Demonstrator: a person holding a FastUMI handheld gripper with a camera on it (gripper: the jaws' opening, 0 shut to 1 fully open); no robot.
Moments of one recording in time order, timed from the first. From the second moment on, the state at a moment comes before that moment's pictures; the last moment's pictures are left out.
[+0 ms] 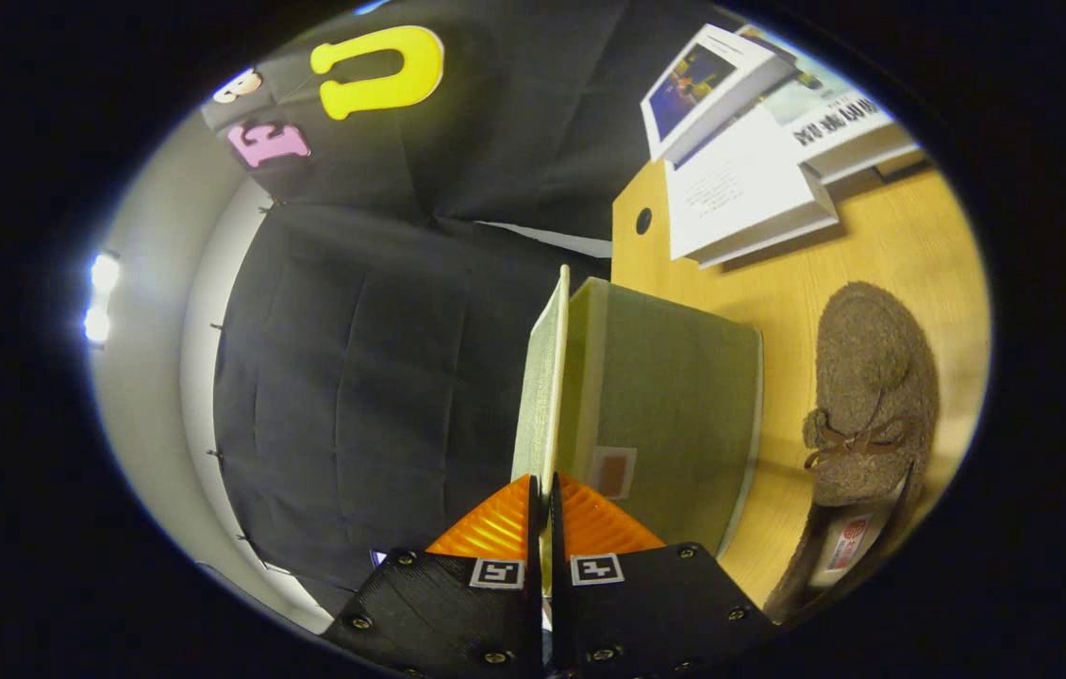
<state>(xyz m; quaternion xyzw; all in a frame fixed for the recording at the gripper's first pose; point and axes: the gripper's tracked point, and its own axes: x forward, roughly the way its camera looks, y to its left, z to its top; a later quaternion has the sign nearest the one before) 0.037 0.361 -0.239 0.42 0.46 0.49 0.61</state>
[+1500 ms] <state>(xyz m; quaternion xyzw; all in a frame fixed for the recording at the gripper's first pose) -0.025 0.597 -0.108 0.21 0.44 0.56 0.67</state>
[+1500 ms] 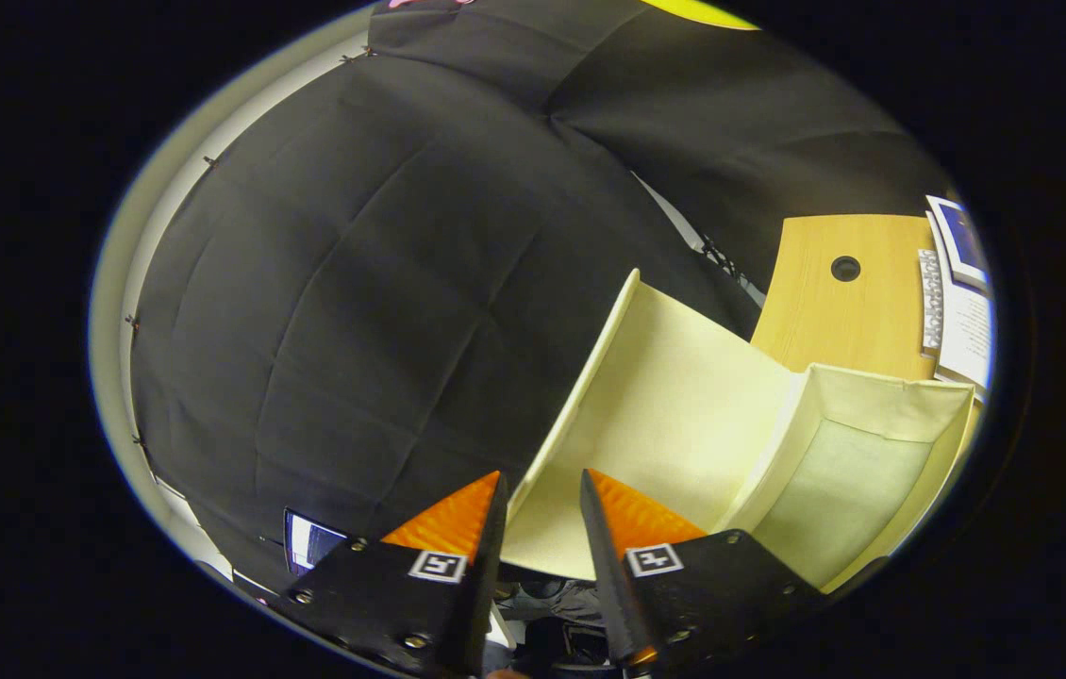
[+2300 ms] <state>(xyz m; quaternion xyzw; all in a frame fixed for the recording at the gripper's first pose) 0.022 0.415 -0.159 0.15 0.38 0.47 0.78</state>
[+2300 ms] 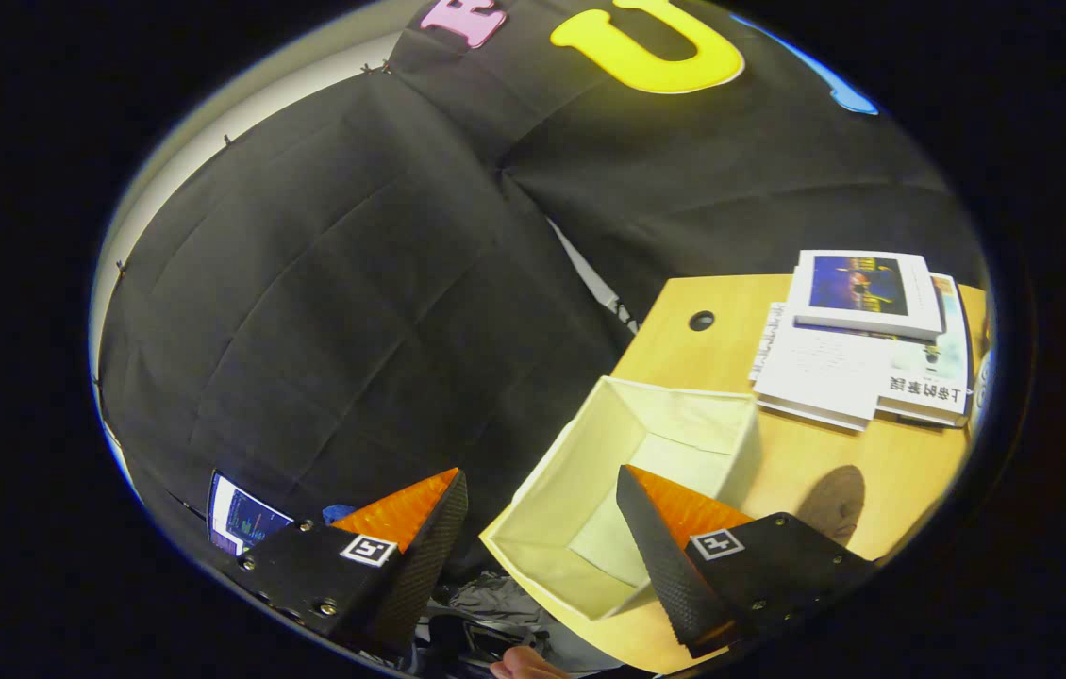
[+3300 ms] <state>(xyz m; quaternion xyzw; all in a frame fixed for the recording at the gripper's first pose) 0.048 0.219 -0.357 -0.01 0.47 0.25 0.85</state>
